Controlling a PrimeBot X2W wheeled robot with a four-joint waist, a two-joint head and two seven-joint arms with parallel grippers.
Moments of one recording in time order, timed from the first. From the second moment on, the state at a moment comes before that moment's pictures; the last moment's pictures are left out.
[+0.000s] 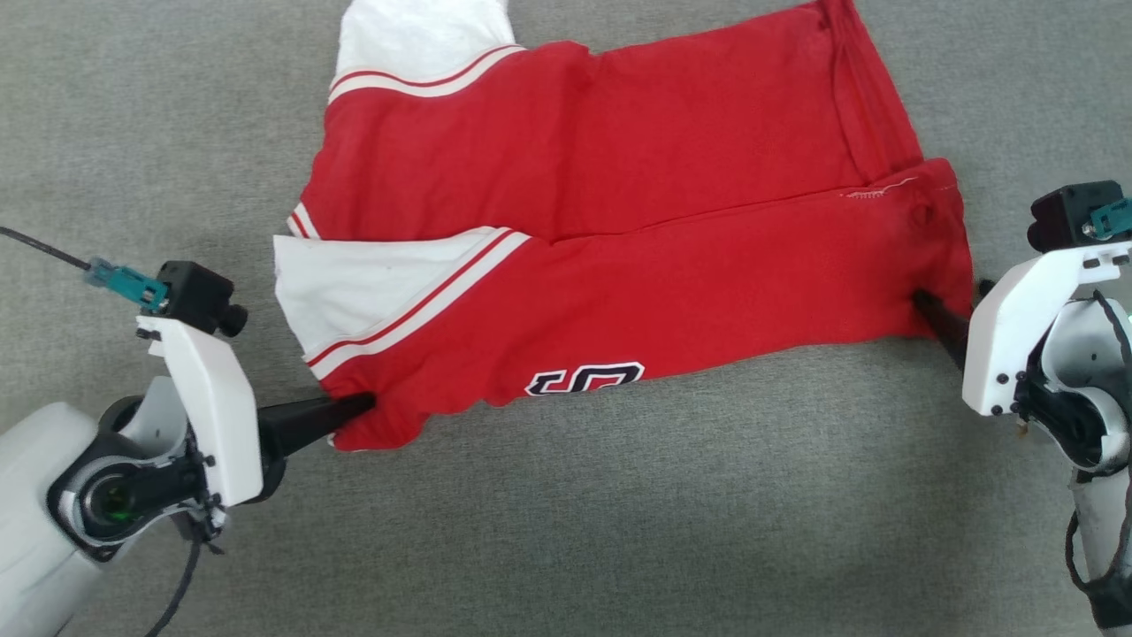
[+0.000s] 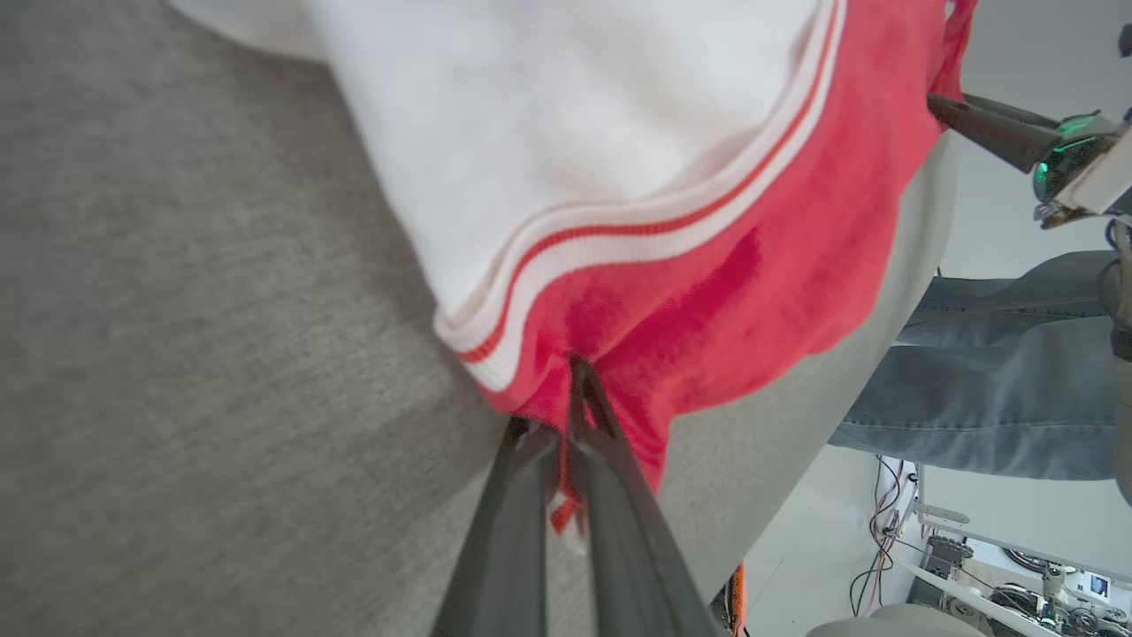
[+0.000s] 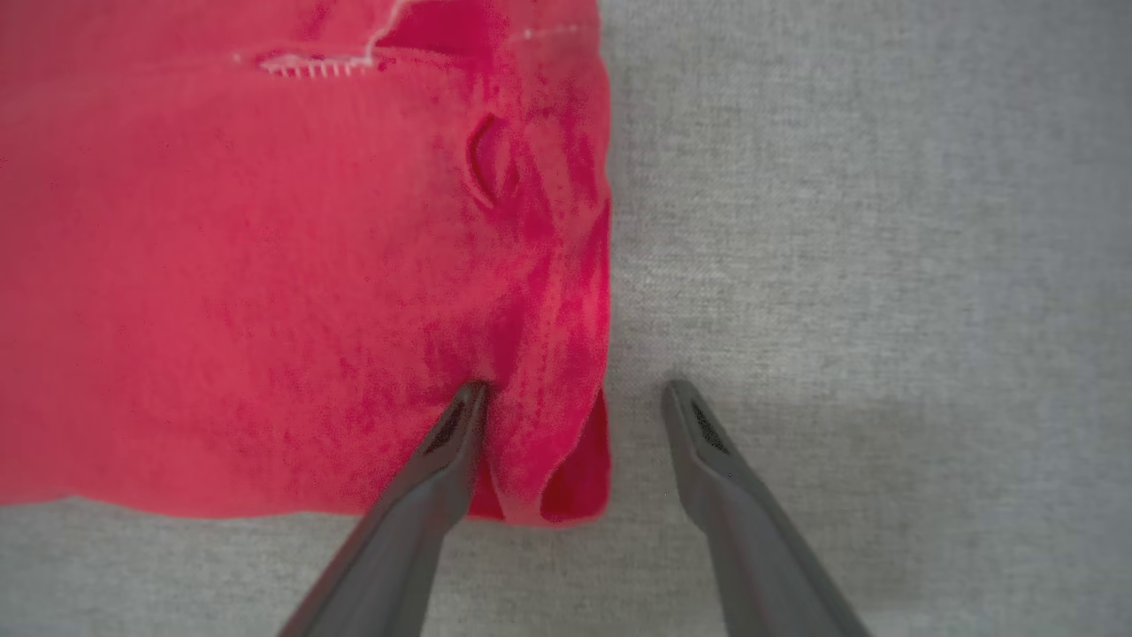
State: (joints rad) left arm -0.70 0.90 -0.96 0.18 -1.58 -0.13 0.49; right arm -0.46 -0.30 0.00 0.20 0.36 0.13 0.78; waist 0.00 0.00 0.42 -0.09
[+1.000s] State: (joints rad) left arm -0.43 0.99 -0.98 -0.08 -1.54 -0.13 0.22; right arm 0.03 -0.30 -0.20 -0.11 0.49 0.13 0.78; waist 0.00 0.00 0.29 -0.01
